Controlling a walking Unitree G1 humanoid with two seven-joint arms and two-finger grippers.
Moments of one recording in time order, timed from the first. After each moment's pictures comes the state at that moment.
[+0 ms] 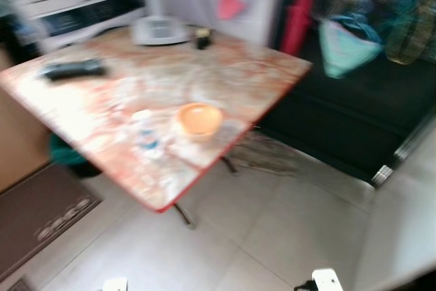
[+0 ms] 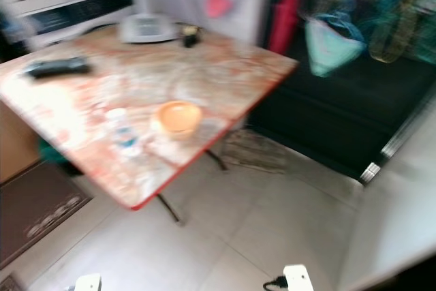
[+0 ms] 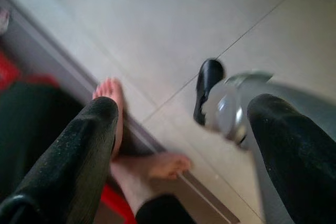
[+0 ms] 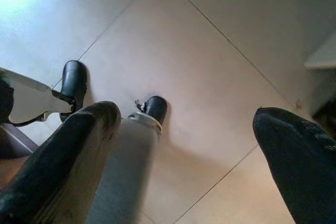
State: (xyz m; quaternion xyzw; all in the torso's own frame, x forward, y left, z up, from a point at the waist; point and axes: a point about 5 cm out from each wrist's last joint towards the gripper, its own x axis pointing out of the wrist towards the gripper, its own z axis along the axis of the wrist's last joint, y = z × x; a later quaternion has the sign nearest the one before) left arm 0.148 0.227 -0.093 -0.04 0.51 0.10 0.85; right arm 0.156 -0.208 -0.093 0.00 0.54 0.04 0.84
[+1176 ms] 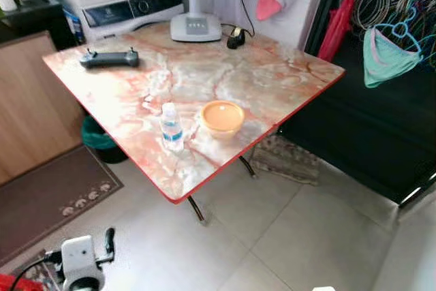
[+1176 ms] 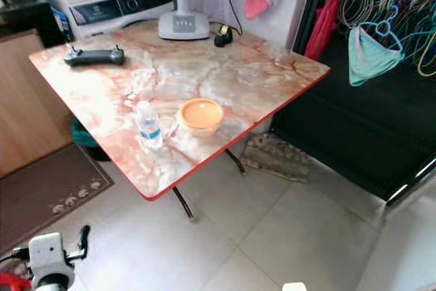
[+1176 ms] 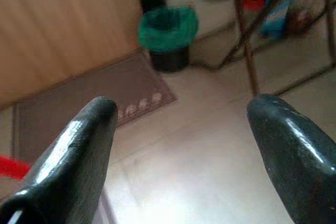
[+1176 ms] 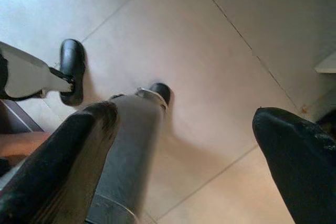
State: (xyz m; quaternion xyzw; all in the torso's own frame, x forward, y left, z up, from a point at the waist) left arm 0.199 0.259 0.004 0.06 0.08 0.19 0.98; right arm 0.126 -0.204 -0.104 0.01 0.56 0.04 0.83
